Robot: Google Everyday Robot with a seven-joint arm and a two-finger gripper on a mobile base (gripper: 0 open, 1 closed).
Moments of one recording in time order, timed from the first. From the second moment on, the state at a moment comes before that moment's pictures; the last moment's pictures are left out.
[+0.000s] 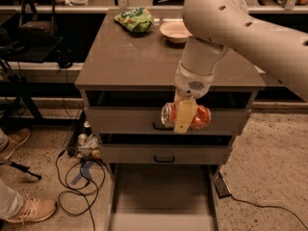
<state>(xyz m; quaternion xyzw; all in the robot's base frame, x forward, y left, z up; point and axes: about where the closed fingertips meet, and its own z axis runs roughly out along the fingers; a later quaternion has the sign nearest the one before) 0.511 -0.074 0.804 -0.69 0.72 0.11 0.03</state>
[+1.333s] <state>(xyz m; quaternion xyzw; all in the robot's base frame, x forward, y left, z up) 0.441 0.052 0.575 -0.63 0.73 0.27 0.02</state>
